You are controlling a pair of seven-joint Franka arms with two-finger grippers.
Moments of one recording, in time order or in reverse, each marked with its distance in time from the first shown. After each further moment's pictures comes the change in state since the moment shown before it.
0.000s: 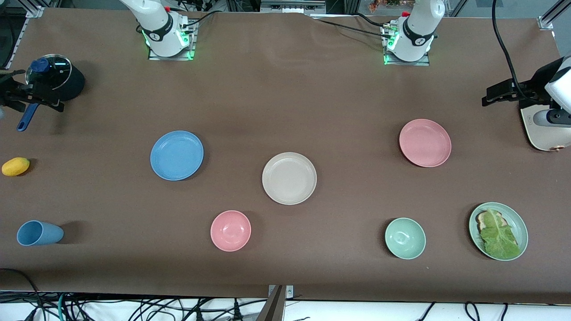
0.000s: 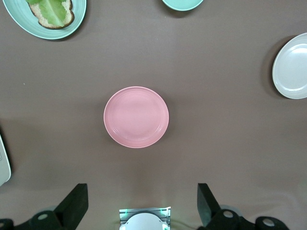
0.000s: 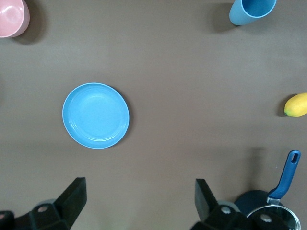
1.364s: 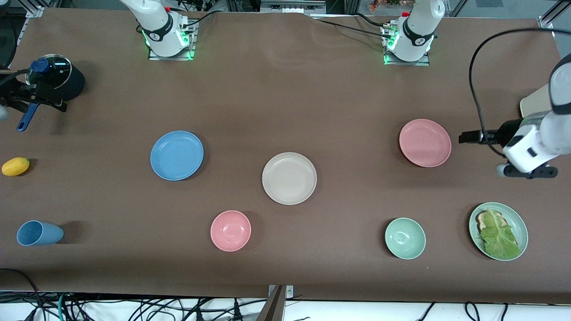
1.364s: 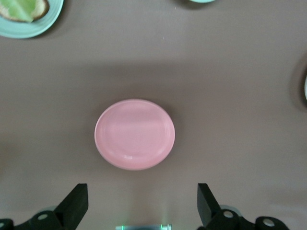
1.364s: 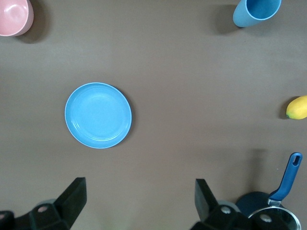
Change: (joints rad) left arm -0.006 0.266 0.001 0.011 0.000 0.147 -0.001; right arm 0.010 0.000 0.003 0.001 0.000 0.000 0.000
